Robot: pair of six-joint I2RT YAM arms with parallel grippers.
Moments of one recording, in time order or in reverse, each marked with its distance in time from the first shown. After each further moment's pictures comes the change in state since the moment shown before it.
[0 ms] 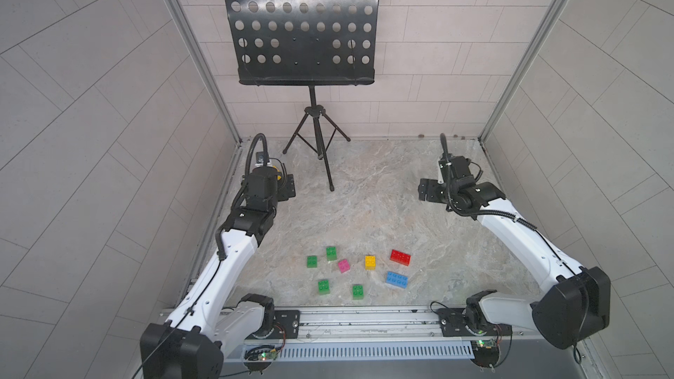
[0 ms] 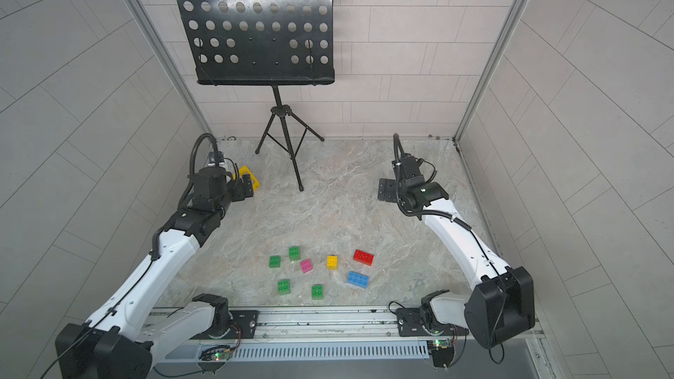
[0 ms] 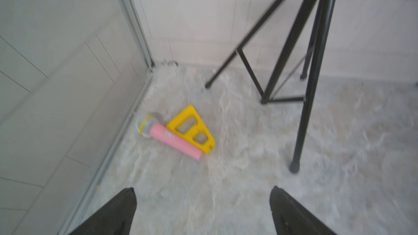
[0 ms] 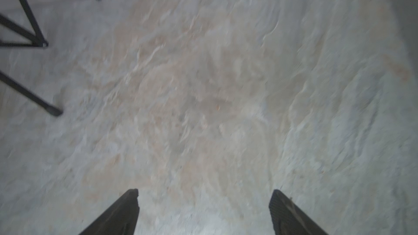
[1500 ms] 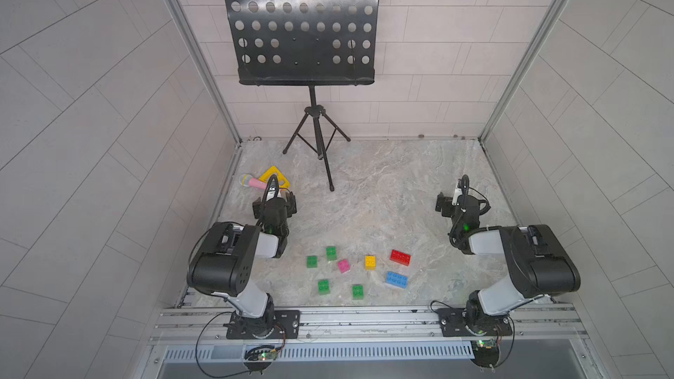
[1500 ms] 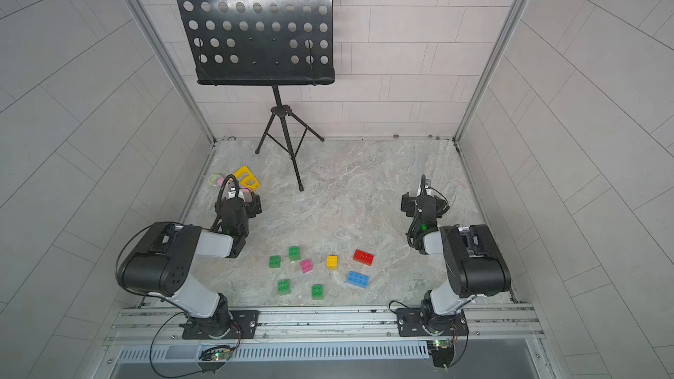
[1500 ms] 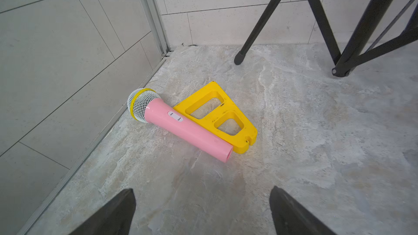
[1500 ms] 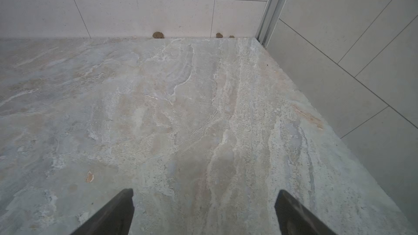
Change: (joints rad) left arm 0.076 0.542 -0.526 1.331 -0.146 0.173; right arm -0.324 0.280 -0.697 1.536 0.189 -0.388
